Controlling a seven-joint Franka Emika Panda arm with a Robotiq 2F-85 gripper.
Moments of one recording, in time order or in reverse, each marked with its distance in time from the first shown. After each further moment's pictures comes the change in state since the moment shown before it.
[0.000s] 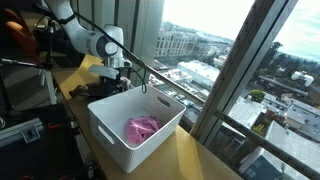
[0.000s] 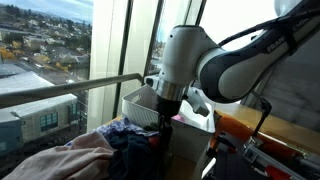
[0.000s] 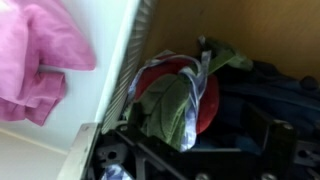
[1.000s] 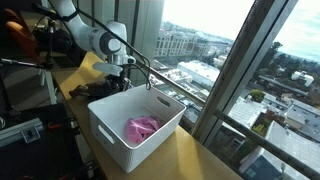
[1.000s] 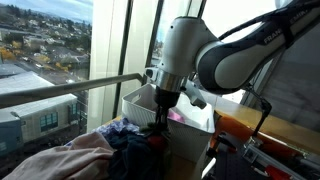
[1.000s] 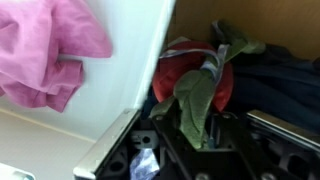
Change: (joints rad) arm -0.014 -0.016 -0.007 0.025 -0.002 0.000 0.003
